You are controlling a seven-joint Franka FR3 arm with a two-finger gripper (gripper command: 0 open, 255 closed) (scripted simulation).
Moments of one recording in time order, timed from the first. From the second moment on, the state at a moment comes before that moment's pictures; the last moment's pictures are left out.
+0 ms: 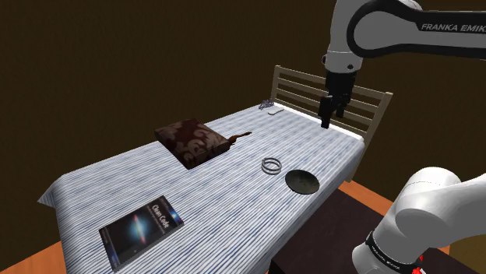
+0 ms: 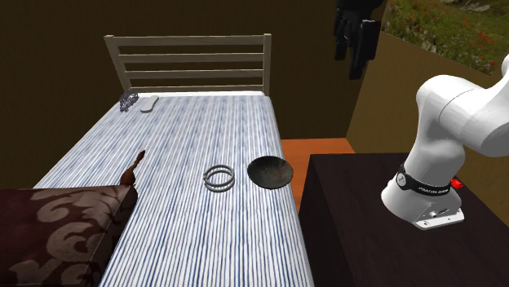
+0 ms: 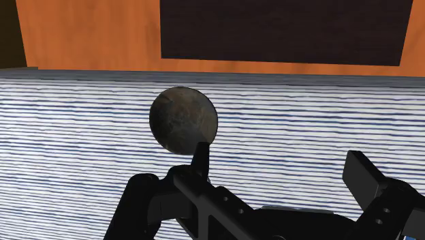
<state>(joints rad) -0.01 -0.75 0.02 -2.32 -0.07 1.48 0.01</state>
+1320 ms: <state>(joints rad) -0.05 -0.26 -0.07 -2.43 -0.12 2.09 -0.04</state>
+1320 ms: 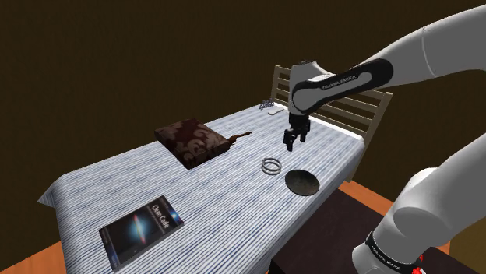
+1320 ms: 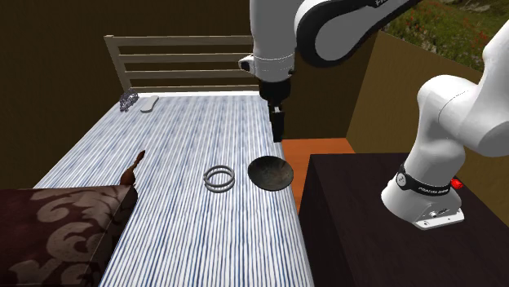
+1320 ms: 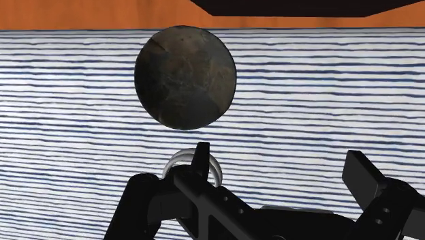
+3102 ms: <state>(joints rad) -0.13 0.77 -0.08 -1.80 -0.05 2.50 -0.15</state>
